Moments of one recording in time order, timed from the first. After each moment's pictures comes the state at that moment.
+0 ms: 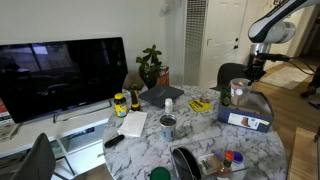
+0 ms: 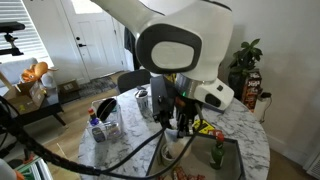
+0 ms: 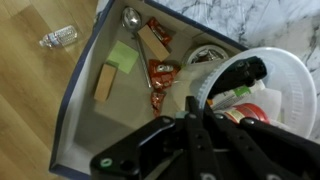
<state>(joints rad) -0.34 0.05 -0.28 -2.29 0.16 2.18 0.03</state>
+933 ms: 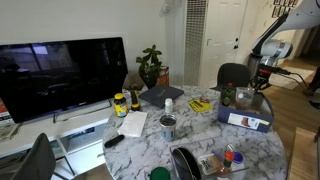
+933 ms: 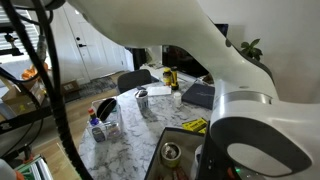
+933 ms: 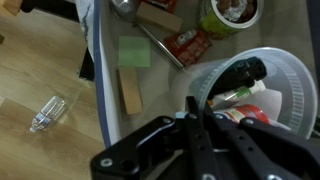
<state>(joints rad) -0.57 0.50 -0.34 -1.94 0.53 2.00 0.03</state>
